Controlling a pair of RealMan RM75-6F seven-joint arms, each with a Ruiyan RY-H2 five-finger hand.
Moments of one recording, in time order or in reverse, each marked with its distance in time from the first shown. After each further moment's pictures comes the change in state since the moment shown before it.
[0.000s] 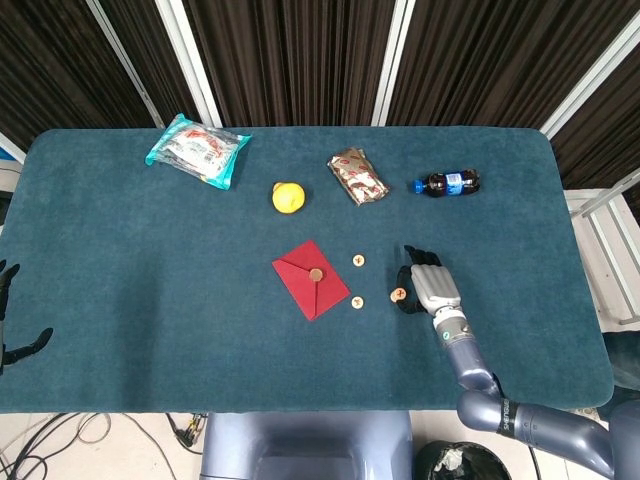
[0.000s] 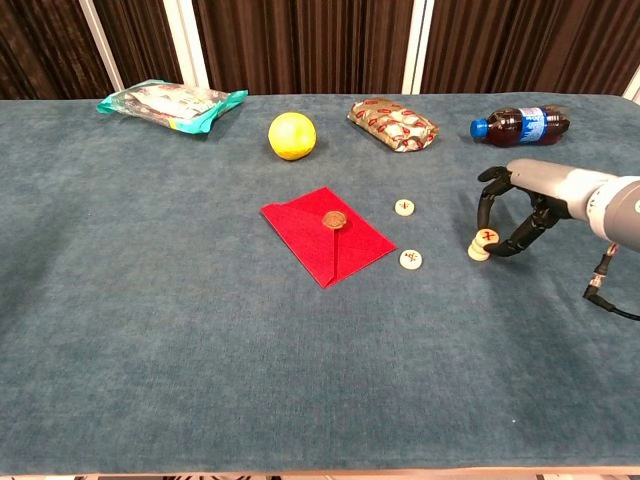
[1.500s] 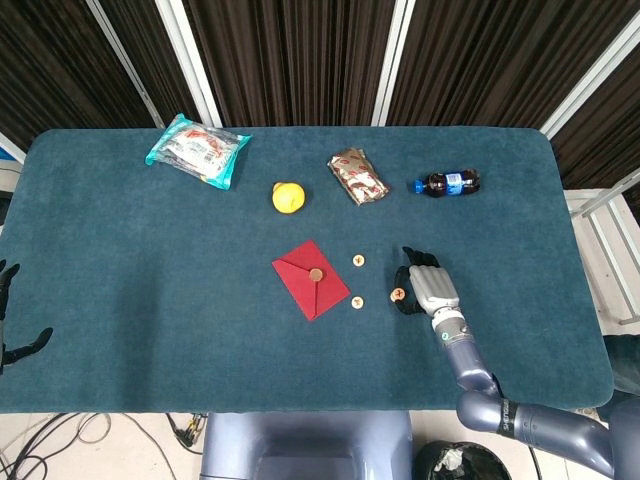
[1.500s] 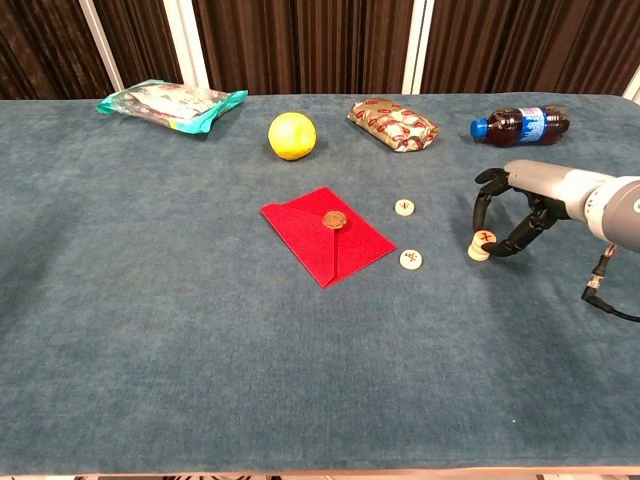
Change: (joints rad) left arm -0.001 0.000 -0.002 0.001 -0.005 -0.001 0.001; right arm 0.012 0.005 -0.007 -0.017 0.017 0.004 0.004
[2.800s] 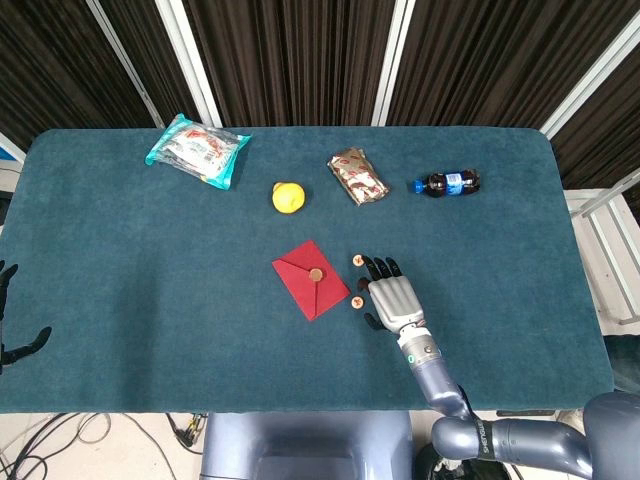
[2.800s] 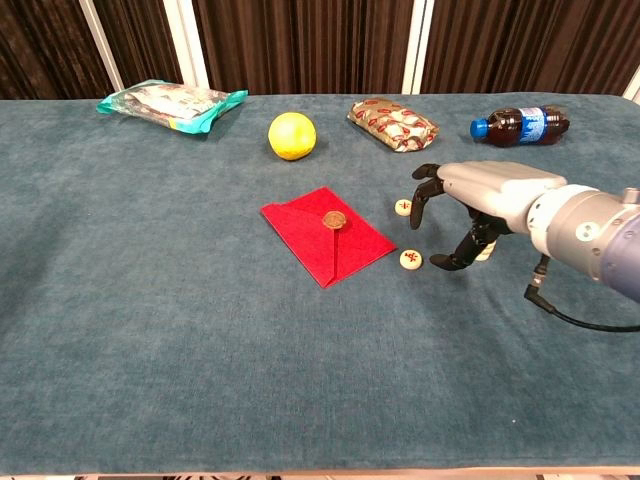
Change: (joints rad) left arm 0.002 0.004 -0.003 -0.010 -0.013 -0.005 -0.011; right arm 0.042 -0.086 -0.045 -0.147 -0.072 0.185 -0.284
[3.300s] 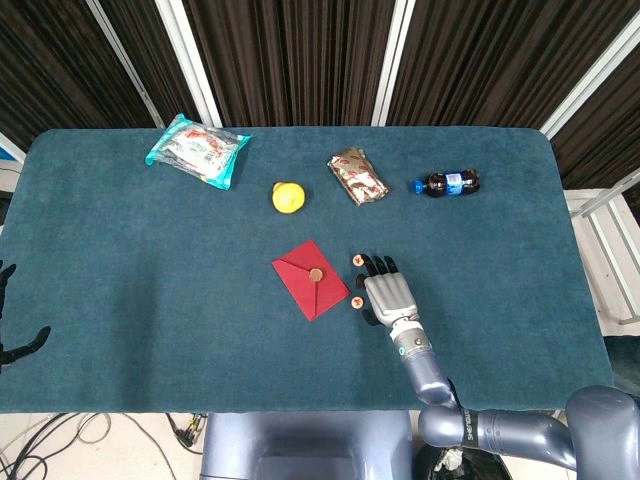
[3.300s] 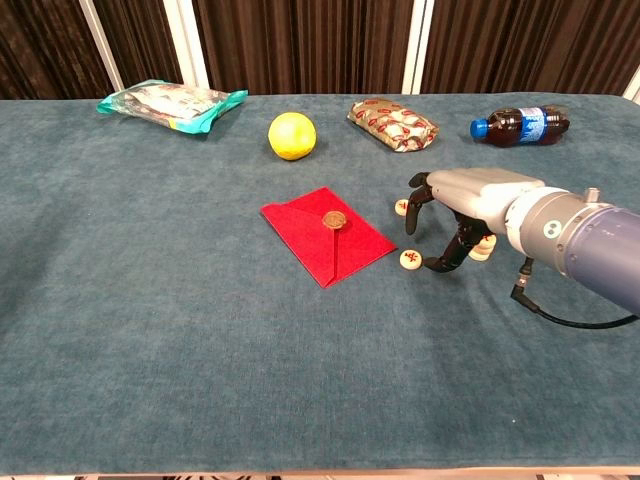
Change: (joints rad) left arm 0.001 0.000 -0.003 -0.004 -0.007 -0.001 -0.002; right arm 0.043 -0.045 0.040 0.054 0.127 -0.040 -0.059
